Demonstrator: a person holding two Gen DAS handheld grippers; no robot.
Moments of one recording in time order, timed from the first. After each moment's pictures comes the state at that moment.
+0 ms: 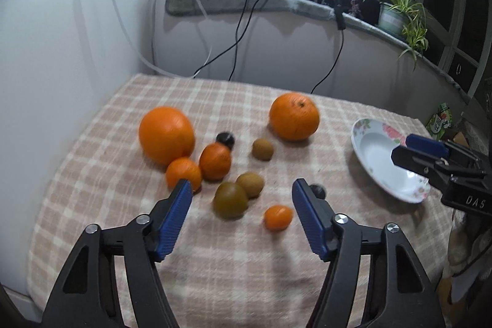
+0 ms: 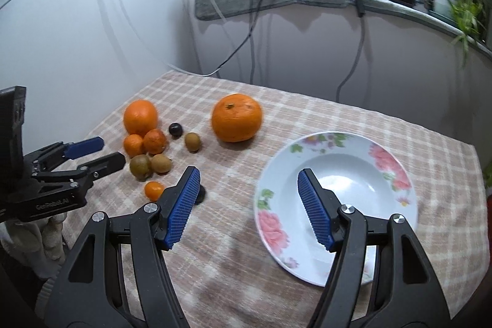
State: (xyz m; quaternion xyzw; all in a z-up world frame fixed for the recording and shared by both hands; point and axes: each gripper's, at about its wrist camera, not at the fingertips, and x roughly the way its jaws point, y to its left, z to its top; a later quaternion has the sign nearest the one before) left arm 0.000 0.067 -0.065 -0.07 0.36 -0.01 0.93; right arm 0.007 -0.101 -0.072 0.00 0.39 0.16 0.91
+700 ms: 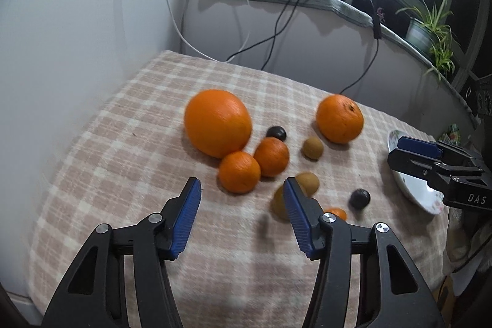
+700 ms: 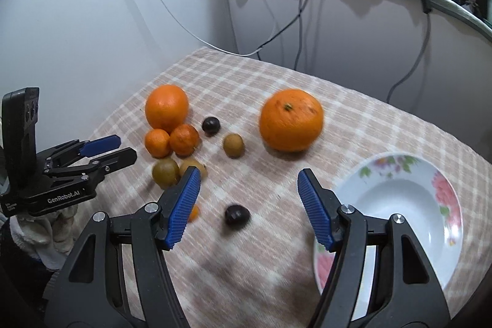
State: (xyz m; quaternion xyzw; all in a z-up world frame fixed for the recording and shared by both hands) left arm 0.013 0.126 -0.079 -0.12 0.38 0.01 0.92; right arm 0.057 -0.045 -0.086 -0.02 0.44 0.23 0.87
